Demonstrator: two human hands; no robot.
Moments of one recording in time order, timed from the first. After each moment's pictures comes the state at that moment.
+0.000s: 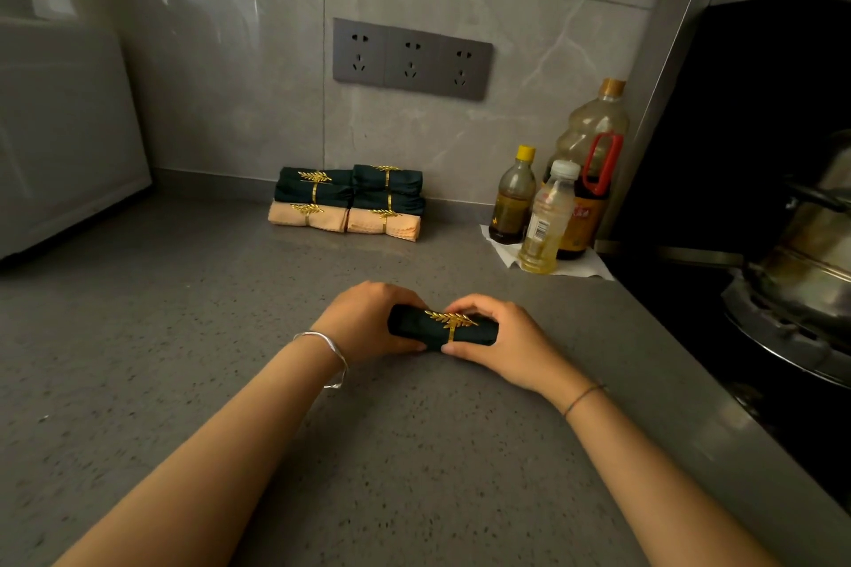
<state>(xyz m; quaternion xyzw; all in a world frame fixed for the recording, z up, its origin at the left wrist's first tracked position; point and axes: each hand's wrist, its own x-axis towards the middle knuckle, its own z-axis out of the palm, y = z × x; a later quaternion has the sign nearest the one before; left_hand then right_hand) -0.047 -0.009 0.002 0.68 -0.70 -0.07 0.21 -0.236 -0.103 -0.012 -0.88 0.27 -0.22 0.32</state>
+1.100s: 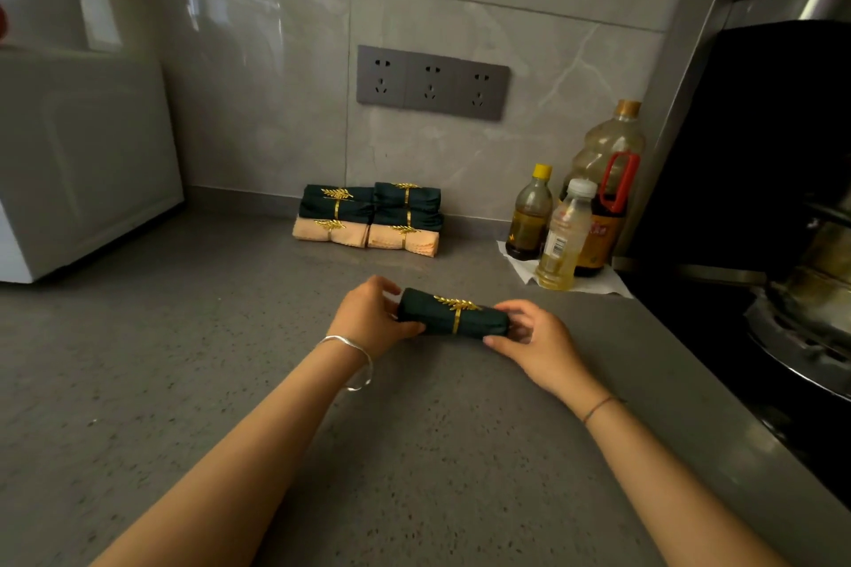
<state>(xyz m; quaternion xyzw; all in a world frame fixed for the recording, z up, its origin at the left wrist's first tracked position) -0.035 -0.010 -0.006 0.76 -0.51 -0.12 0.38 -0.236 -0.119 -0.017 -0.80 0.36 -0.30 0.38</state>
